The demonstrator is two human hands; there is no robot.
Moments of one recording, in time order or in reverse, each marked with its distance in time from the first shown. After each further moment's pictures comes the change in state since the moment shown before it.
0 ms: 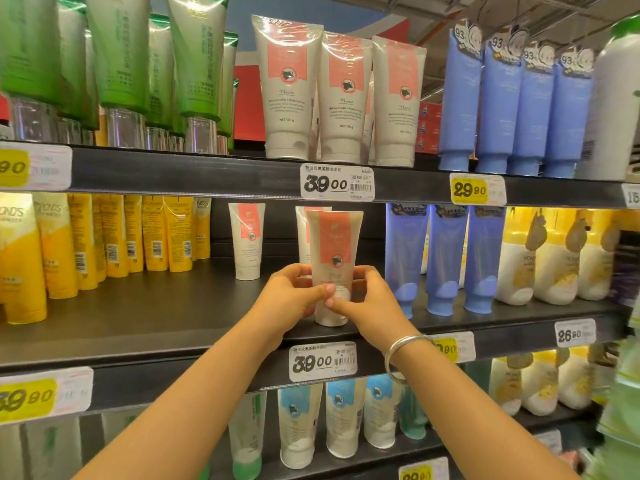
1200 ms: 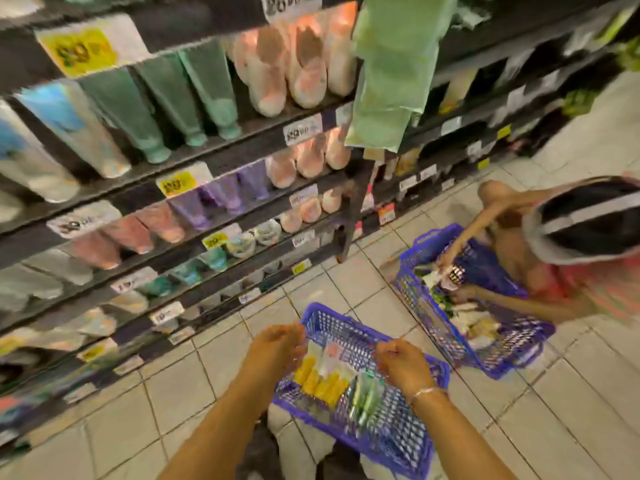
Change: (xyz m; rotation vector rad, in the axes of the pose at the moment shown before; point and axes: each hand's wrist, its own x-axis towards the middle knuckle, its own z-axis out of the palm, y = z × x) left_hand -0.379 -0.311 0.308 -0.147 -0.228 -1.114; right_hand -0.563 0.318 -0.174 -0.015 0.267 1.353
